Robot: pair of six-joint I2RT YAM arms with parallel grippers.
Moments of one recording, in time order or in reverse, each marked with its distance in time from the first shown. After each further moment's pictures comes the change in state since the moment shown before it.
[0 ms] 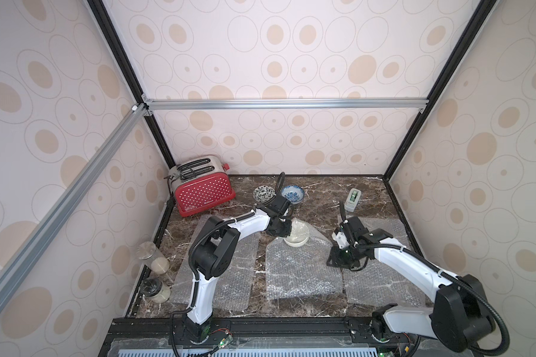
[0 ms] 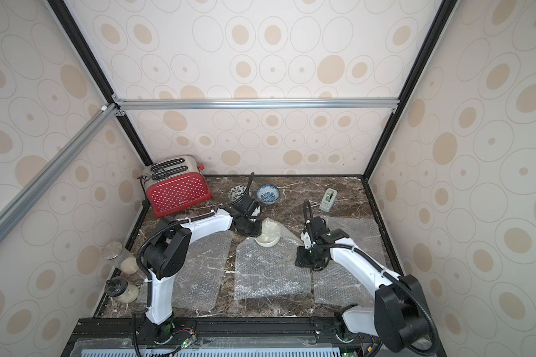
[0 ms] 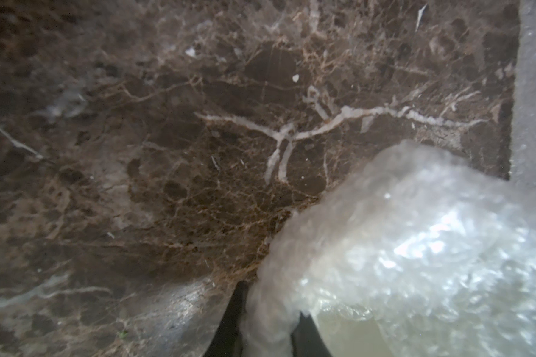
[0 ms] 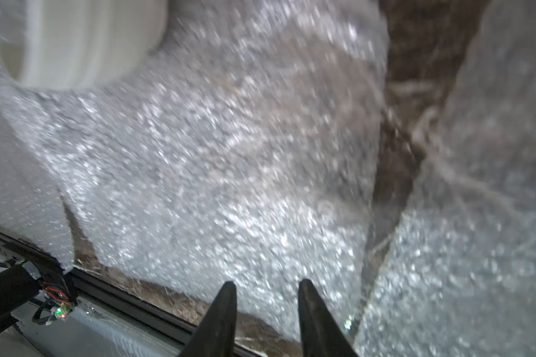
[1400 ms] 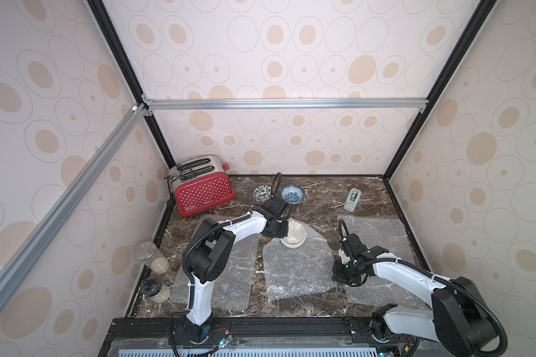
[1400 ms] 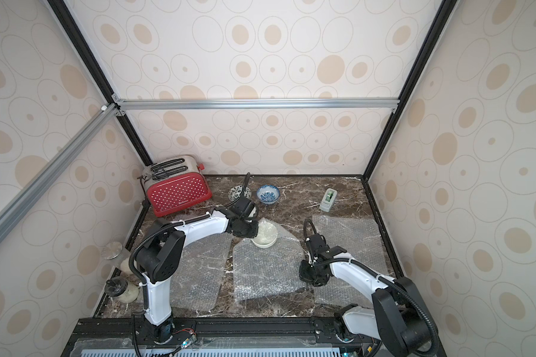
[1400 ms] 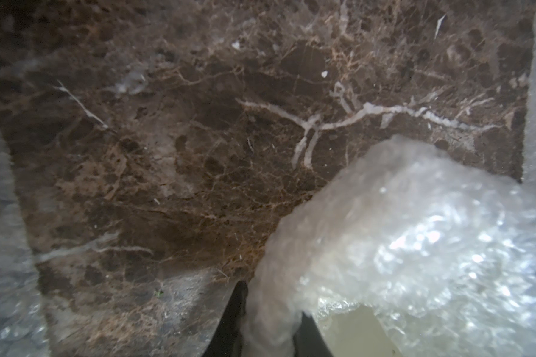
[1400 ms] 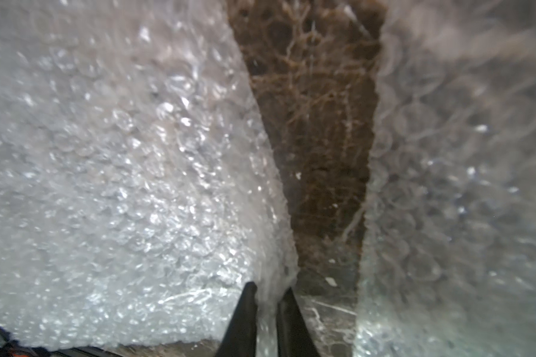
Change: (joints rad) left arm 0.000 -0.064 -0.071 0.012 -0.047 -0.030; right arm 0.031 -0.008 -0.208 0.198 0.046 0.207
